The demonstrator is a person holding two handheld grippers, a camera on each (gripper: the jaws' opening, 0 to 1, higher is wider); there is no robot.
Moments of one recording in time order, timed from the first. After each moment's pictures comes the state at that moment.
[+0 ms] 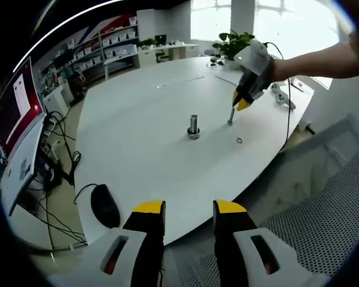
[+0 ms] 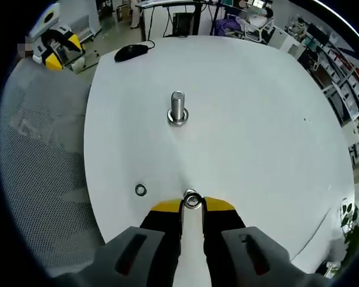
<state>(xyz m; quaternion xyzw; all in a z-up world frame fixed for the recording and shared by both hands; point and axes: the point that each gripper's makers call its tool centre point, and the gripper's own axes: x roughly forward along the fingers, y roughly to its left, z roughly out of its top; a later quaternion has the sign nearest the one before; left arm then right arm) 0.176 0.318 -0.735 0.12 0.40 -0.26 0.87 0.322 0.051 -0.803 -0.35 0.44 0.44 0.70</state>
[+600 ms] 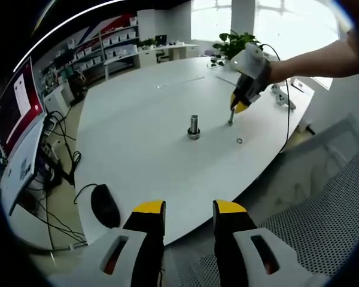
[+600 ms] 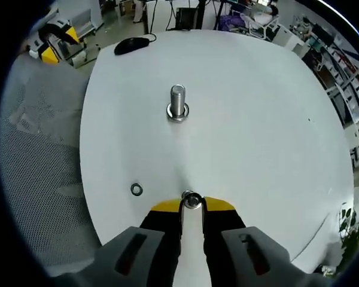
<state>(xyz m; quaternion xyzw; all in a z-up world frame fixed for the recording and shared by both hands) 0.177 0.318 -0.735 0.12 0.40 -0.26 0.87 0.329 0.055 -0.818 -0.37 0.45 0.44 0.68</state>
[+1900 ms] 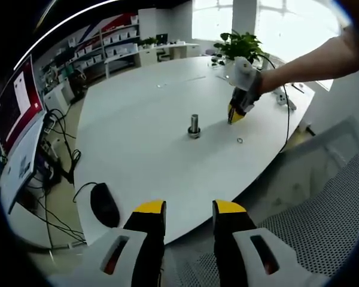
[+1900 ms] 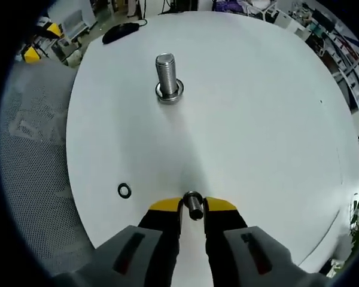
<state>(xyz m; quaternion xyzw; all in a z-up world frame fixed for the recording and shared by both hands) 0.176 0.318 -0.736 0.11 0.40 -0.26 0.87 0.331 0.046 -0.862 -0.36 0.50 0.42 0.67</state>
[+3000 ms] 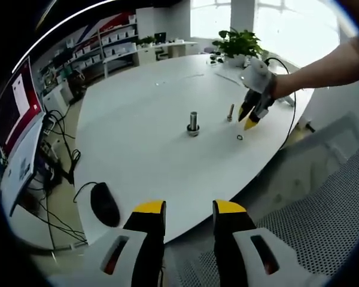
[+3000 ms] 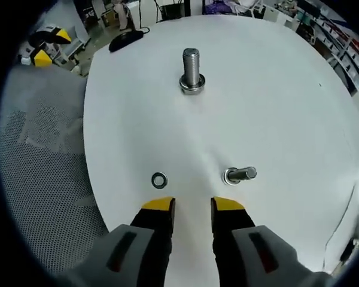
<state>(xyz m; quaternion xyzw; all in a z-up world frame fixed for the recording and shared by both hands) 0.174 0.319 -0.739 0.12 0.41 -0.26 0.87 0.275 0.055 -0.858 -0.30 0.51 0.43 0.68</state>
